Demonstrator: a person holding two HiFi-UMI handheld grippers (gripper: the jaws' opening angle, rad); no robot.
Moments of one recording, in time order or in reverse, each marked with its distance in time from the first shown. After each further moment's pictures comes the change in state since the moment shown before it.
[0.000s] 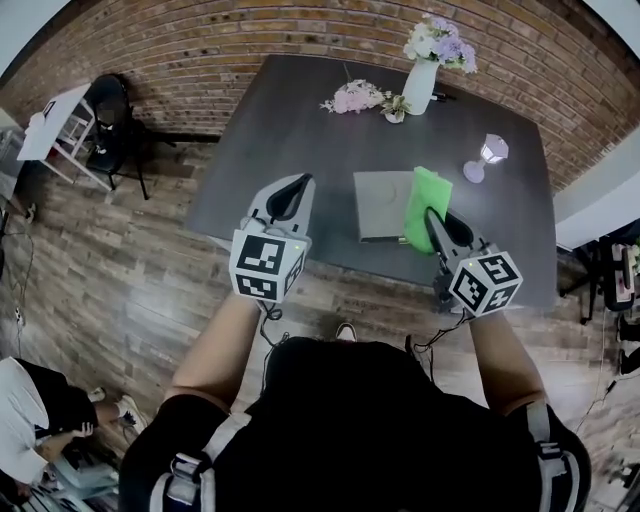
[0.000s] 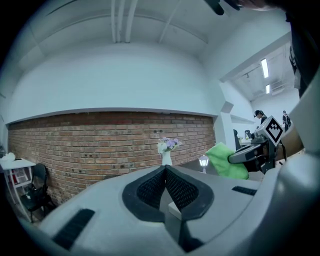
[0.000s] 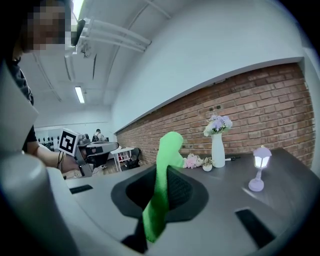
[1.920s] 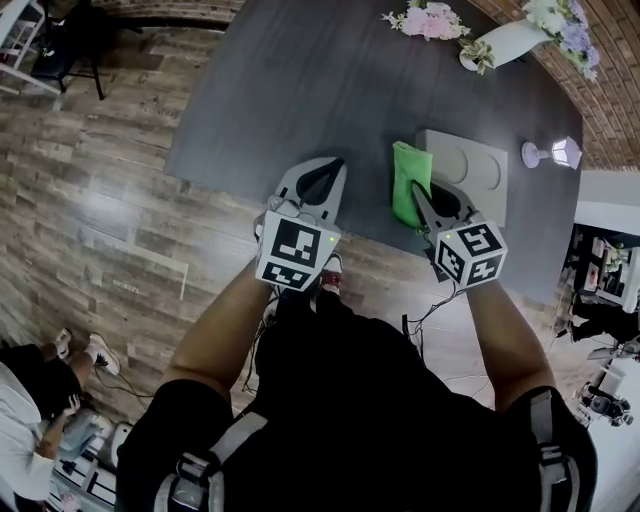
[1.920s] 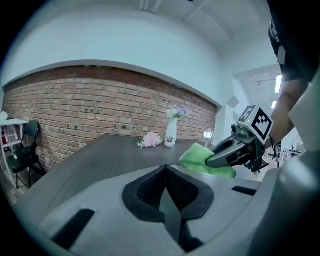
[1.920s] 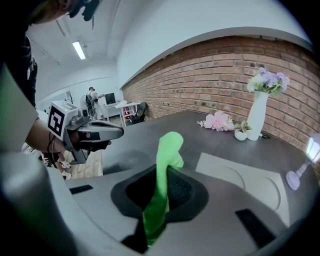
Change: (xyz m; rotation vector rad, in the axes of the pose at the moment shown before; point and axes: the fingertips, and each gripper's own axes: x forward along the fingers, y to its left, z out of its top) left arm 0.026 0.071 -0.196 -0.202 0.203 -0.112; right arm 0.178 0.053 -0.153 -0.178 0.512 0.055
